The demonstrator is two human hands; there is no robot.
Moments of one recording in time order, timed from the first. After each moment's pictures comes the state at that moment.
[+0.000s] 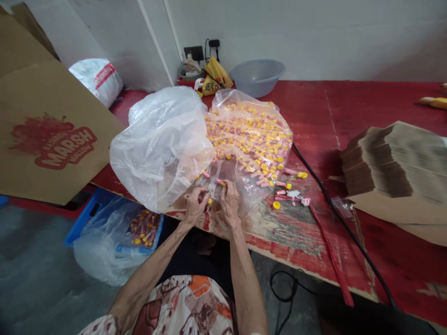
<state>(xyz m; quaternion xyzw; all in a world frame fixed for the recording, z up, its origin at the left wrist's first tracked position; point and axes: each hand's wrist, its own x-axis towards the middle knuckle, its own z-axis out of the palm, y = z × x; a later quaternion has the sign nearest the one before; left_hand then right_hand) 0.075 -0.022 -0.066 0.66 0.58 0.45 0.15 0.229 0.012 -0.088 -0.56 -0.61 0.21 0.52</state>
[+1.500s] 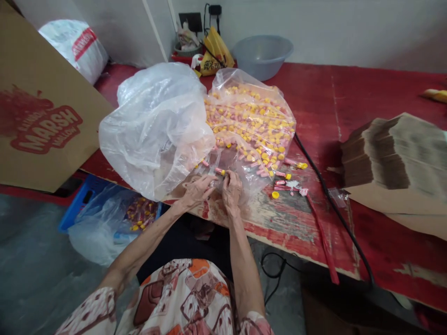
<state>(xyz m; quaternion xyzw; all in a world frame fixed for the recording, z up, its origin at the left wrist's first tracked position) 0.069 -0.003 -0.030 0.79 0.51 0.25 0.23 0.239 0.008 -0.086 -0.61 -0.60 0.19 0.48</state>
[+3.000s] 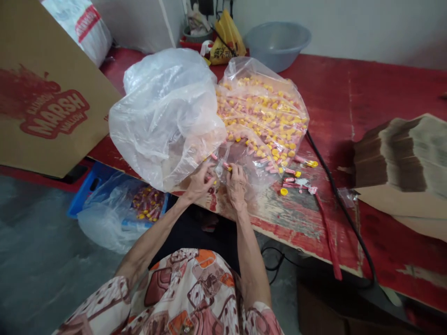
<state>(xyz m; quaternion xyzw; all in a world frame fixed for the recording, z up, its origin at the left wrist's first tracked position) 0.061 -0.016 -0.033 0.67 0.55 0.37 0.34 0.233 0.002 -0.071 -0.62 -0.69 0.15 0.35</state>
